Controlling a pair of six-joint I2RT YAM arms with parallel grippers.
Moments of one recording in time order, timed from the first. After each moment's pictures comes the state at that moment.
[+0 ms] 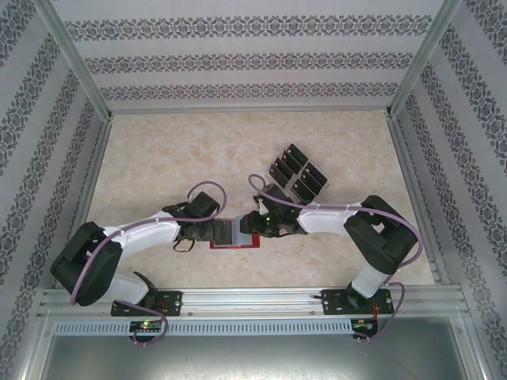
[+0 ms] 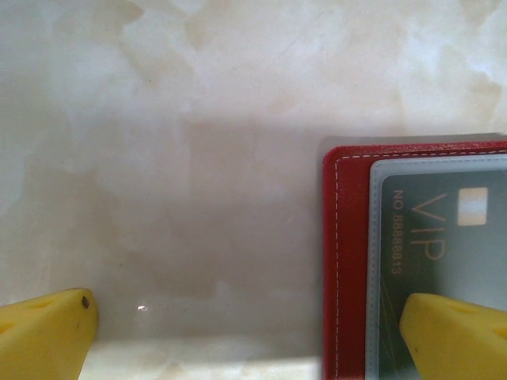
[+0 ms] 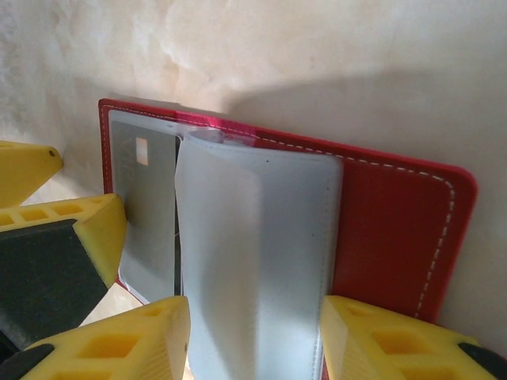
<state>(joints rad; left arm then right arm) -0.62 1.40 0.65 -0.51 -0.13 -0.66 0.78 1.68 0.78 -0.05 -0.41 0.86</state>
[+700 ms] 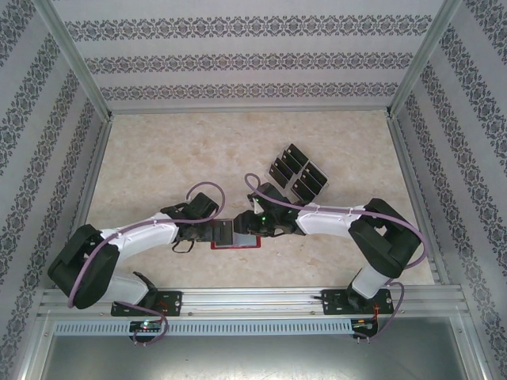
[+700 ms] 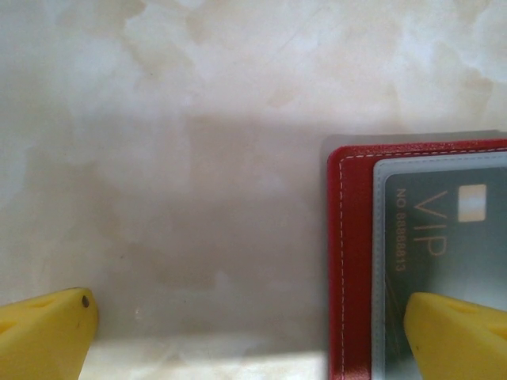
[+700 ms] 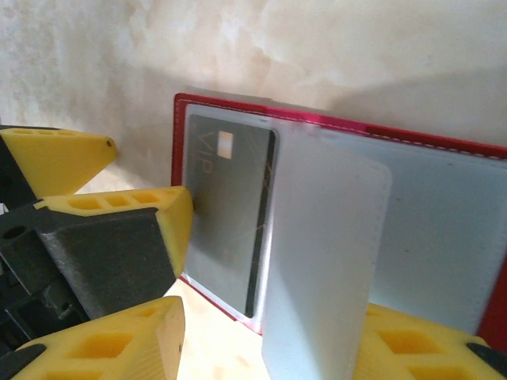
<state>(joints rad) -0.62 1.37 0.63 -0.51 -0.12 -0.66 0.83 1.65 0.82 -0.06 -0.40 0.88</state>
